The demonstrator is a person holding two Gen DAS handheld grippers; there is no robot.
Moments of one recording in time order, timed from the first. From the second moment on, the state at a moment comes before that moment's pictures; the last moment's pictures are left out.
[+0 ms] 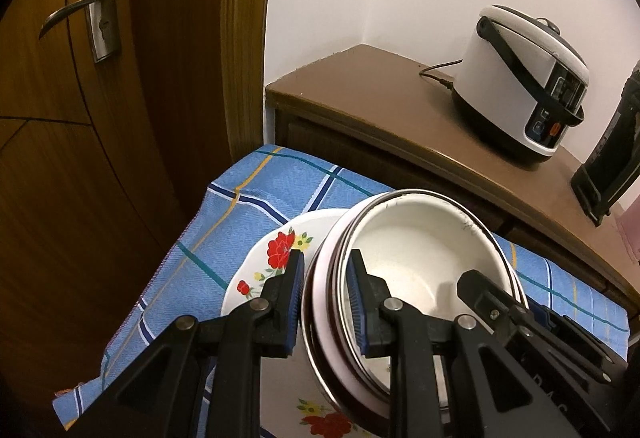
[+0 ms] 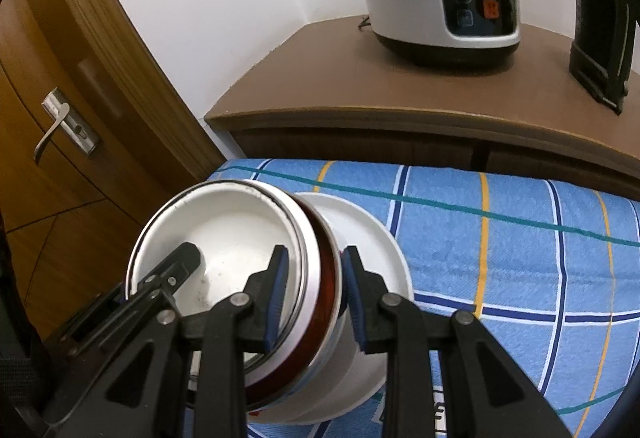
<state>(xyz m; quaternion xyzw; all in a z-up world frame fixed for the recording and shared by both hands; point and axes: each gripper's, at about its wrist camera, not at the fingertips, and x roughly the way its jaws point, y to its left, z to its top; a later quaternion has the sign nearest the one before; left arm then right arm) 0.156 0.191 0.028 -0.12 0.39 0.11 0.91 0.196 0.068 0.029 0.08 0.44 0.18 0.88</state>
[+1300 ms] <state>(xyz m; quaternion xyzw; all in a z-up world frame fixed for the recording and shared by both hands) 0.151 0.191 0.017 -0.10 0.37 0.11 0.92 0.194 0.076 0.020 0.06 0.41 0.19 0.89</state>
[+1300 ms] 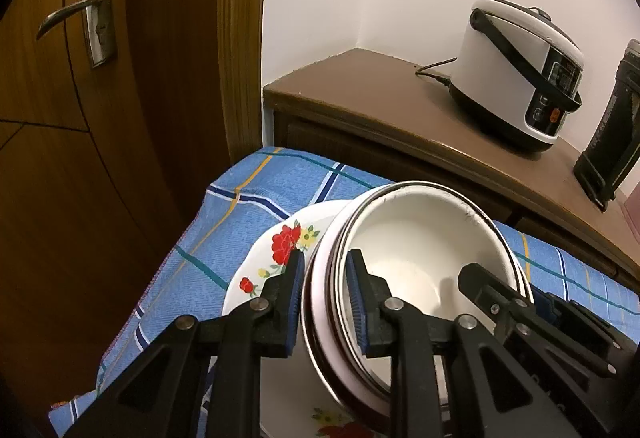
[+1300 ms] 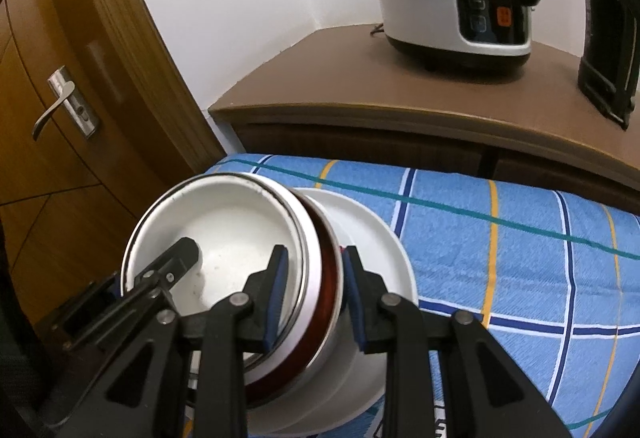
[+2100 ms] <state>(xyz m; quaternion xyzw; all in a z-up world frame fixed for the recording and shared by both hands) 0.161 0.198 0.009 -0.10 0.39 0.14 0.90 0.189 0.076 0.032 0.04 0.40 0.17 0.90</state>
